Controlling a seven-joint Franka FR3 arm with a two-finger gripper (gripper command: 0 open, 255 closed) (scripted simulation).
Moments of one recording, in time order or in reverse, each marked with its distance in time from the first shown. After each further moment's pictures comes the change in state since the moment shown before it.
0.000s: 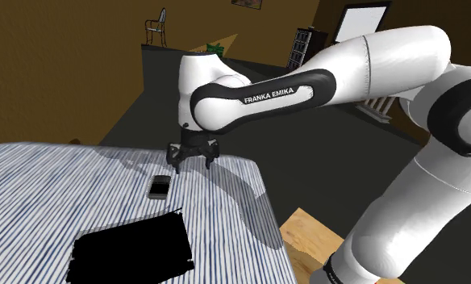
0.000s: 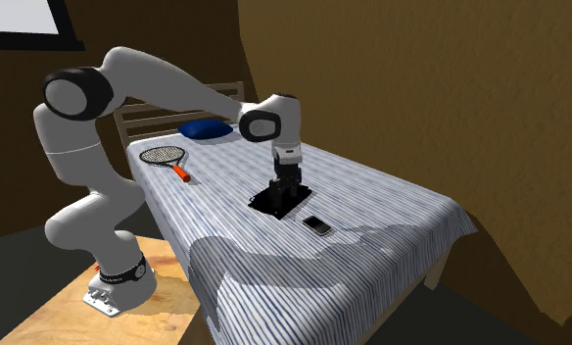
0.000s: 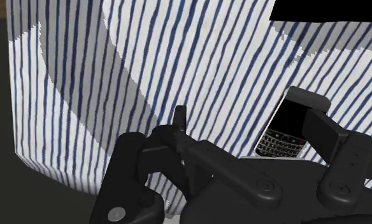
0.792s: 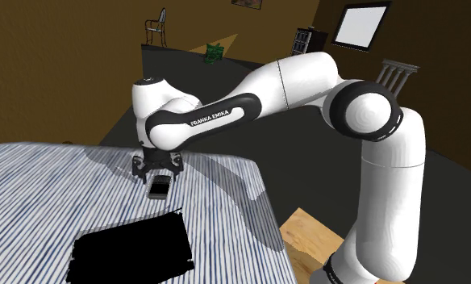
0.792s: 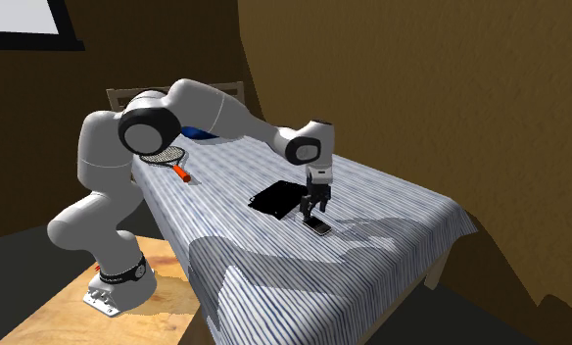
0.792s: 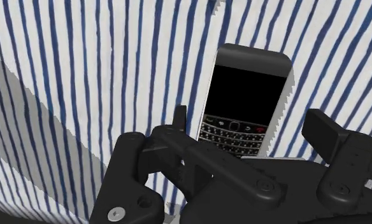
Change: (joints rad) arm 0.116 0.470 -0.019 0.363 -0.251 0.013 0.329
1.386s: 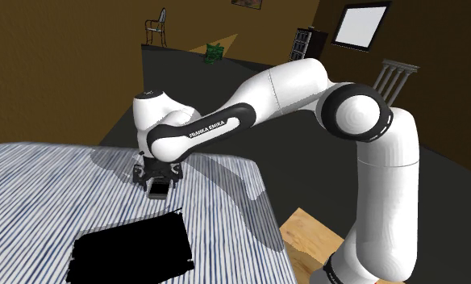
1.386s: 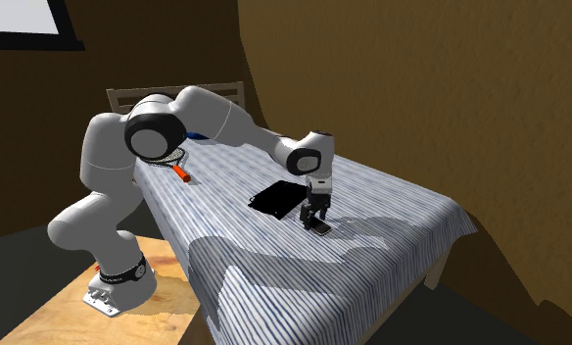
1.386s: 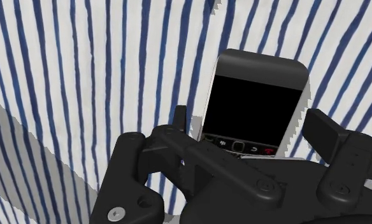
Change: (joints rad) arm 0.008 0.044 -0.014 -0.026 -0.026 0.066 0.020
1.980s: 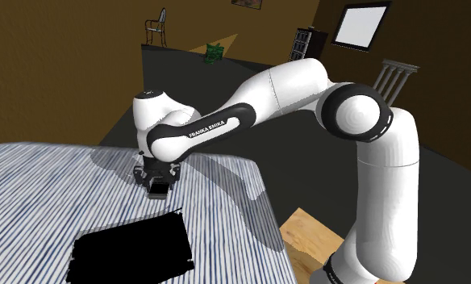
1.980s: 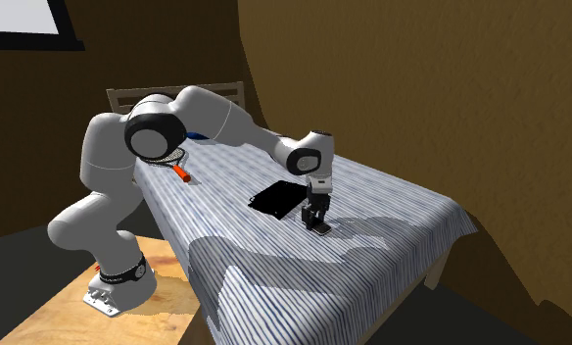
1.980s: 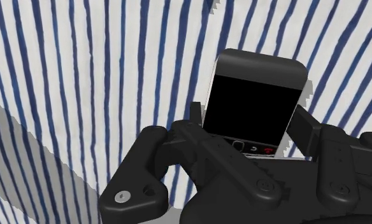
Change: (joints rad) arm 0.000 0.000 0.000 0.001 -0.001 0.002 0.001
